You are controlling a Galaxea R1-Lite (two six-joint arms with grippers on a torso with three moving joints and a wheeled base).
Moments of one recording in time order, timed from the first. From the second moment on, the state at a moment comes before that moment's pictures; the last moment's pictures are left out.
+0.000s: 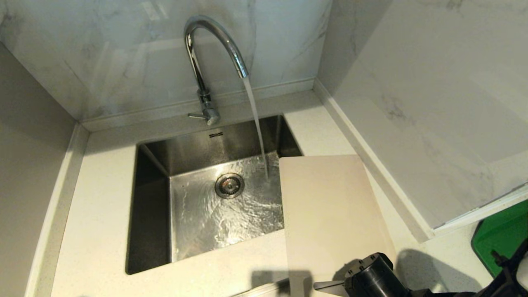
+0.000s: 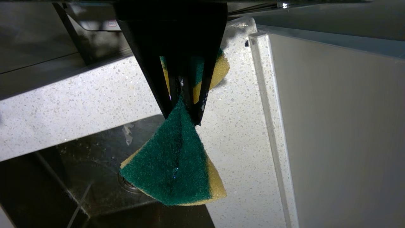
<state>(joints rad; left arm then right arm) 0.00 0.00 0.00 -0.01 0.00 -0.01 0.63 1.76 -0.36 -0.34 -0.23 -1.04</state>
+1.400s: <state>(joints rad) 0.00 0.00 0.00 -0.01 0.00 -0.01 0.61 2.03 -0.33 -0.61 -0.23 -1.05</state>
